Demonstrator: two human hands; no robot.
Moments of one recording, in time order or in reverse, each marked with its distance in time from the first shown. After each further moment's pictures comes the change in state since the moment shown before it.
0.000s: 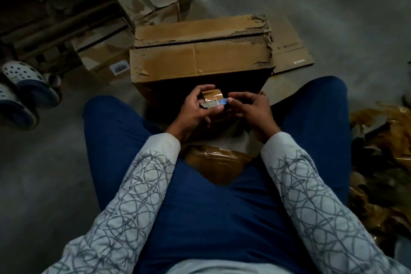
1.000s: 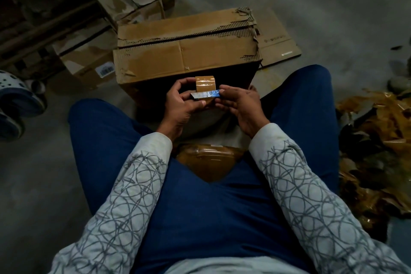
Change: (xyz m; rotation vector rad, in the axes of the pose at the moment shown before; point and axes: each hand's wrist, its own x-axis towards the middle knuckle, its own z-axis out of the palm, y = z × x) left_hand 0.004 -0.003 0.007 -0.021 0.199 0.050; right_hand -0.006 -0.012 0.006 0.492 0.071 0.201
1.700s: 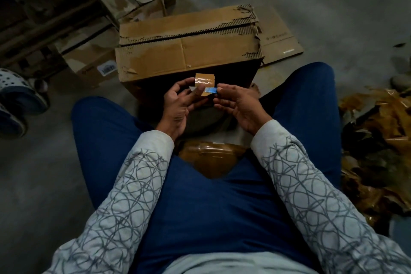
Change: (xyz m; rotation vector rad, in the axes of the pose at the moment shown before) left_hand -0.001 0.004 -0.001 -0.380 0.040 -0.175; right_hand -0.001 0.000 -0.001 0.014 -0.117 0.067
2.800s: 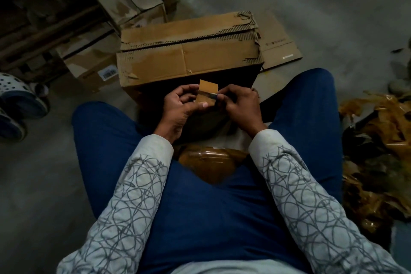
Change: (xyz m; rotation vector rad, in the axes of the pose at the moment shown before) left_hand 0.002 0.003 -0.009 0.351 -0.028 0.081; right_hand 0.017 0.010 -0.008 -0.985 0.156 -0.663
